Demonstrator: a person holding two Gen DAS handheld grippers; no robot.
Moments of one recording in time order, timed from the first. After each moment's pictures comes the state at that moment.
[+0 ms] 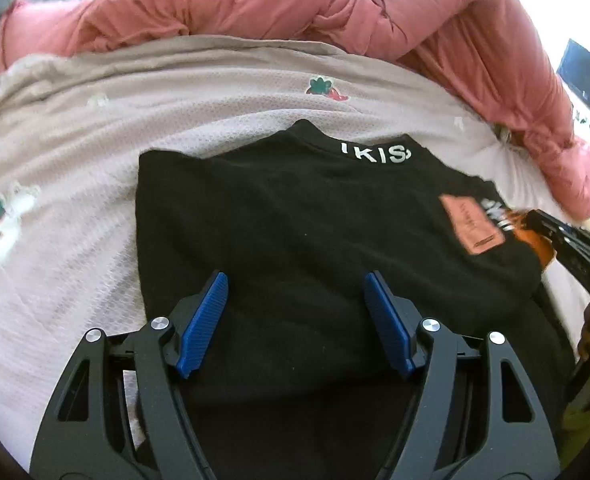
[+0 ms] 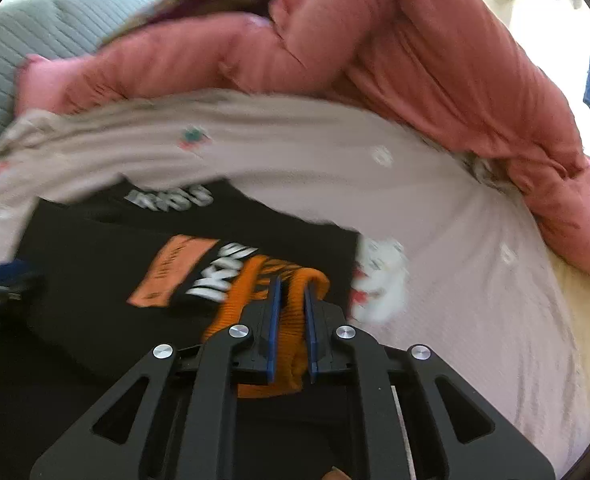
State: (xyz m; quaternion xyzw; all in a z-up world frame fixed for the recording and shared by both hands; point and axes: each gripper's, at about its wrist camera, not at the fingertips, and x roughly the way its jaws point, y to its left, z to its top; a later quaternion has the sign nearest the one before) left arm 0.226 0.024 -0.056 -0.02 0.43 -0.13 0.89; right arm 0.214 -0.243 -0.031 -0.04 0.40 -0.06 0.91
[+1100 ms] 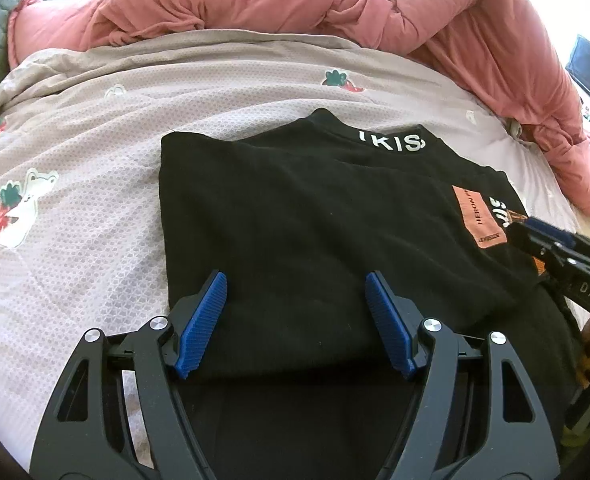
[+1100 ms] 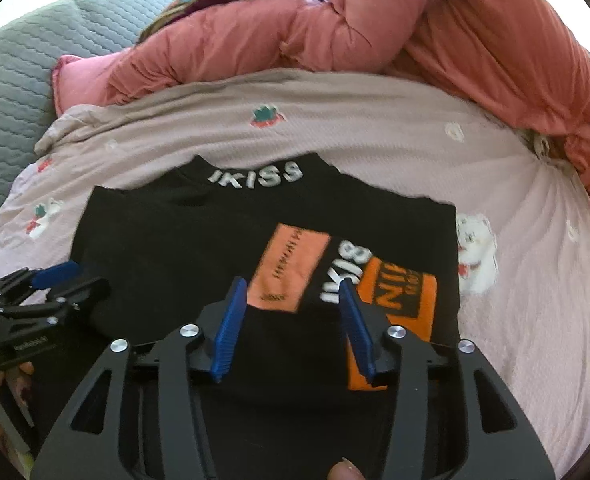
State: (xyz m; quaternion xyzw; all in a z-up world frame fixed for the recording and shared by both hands) left arm 0.222 0.037 -0.062 -0.03 0.44 -0.12 0.89; right arm 0.213 -0.194 -0.033 0.03 0.43 0.06 0.90
